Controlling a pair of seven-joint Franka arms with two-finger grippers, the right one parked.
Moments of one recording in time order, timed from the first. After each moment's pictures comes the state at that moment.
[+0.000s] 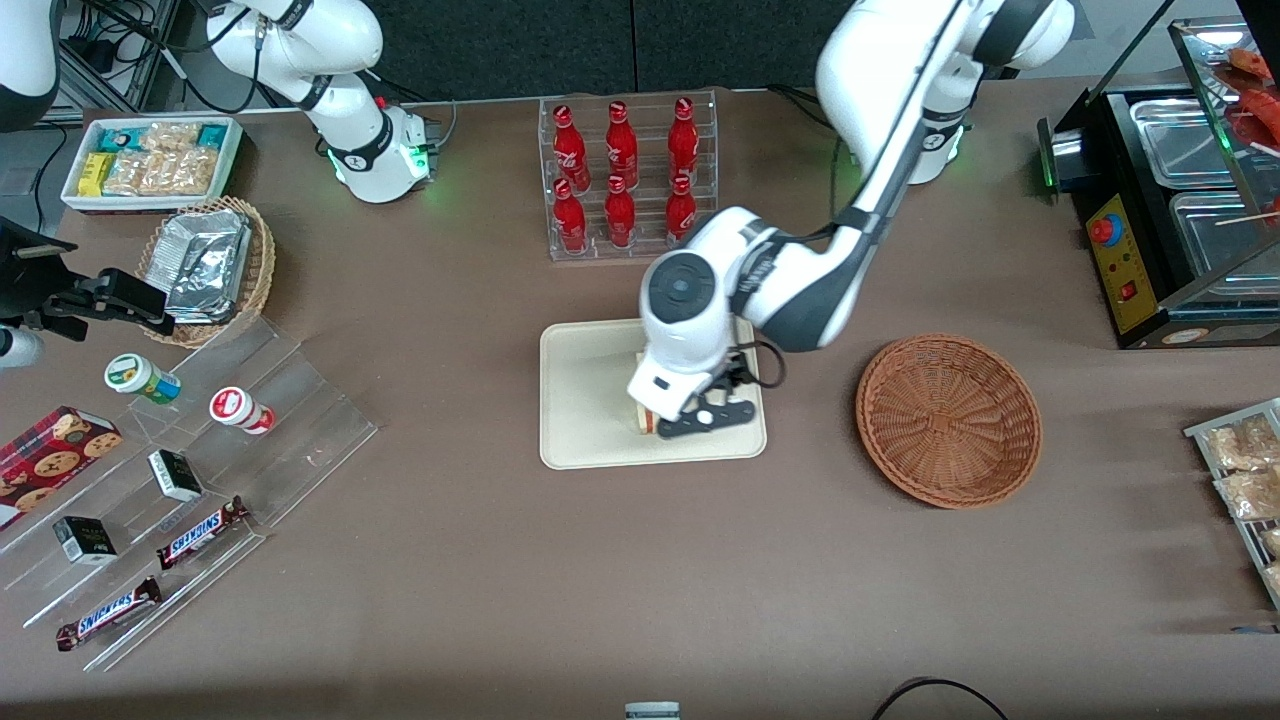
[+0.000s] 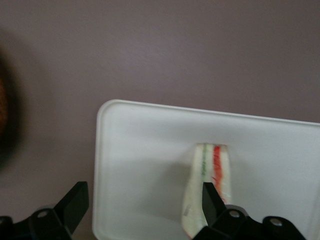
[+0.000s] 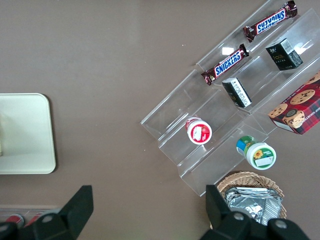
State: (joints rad) arm -0.62 0.61 -0.04 -1.39 0.08 1.93 -0.84
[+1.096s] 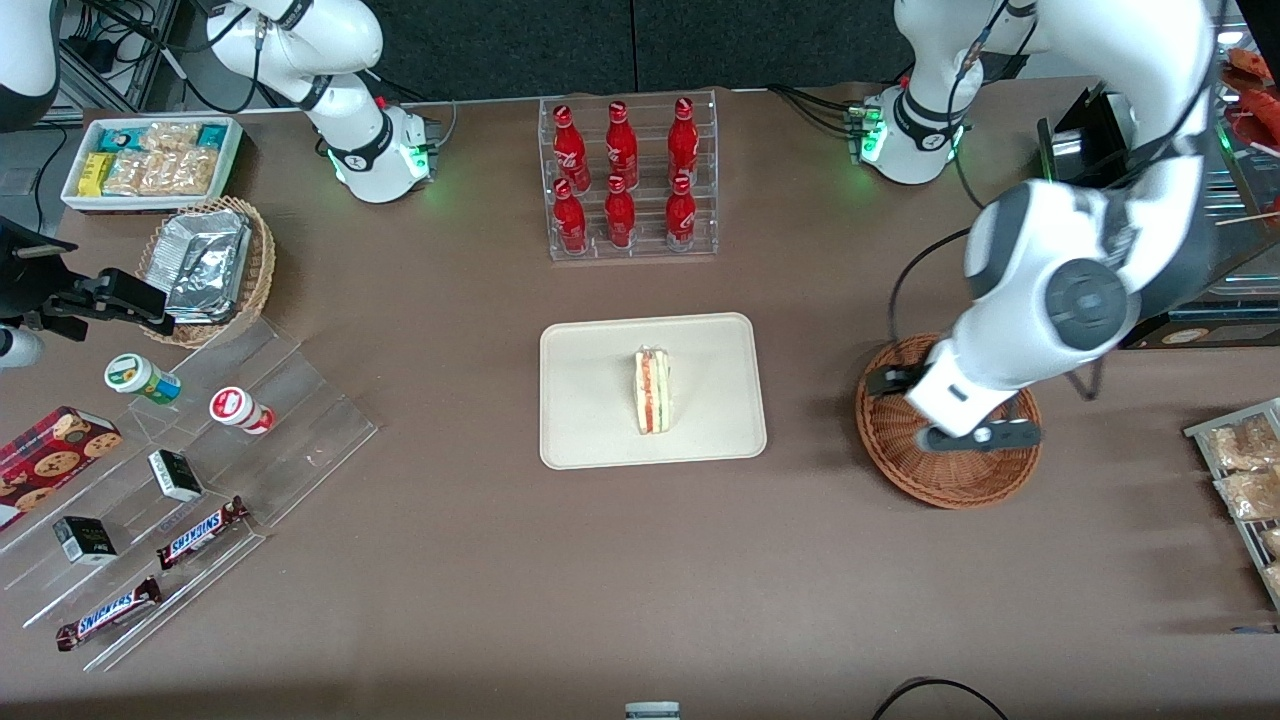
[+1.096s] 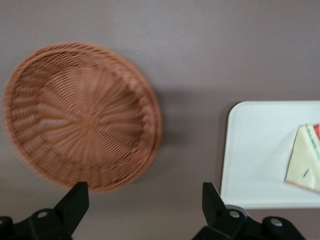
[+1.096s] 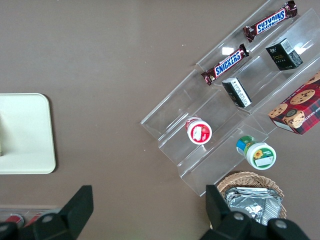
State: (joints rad) arm -0.20 0.25 -0.04 -1.67 -0.05 1.77 -0.27
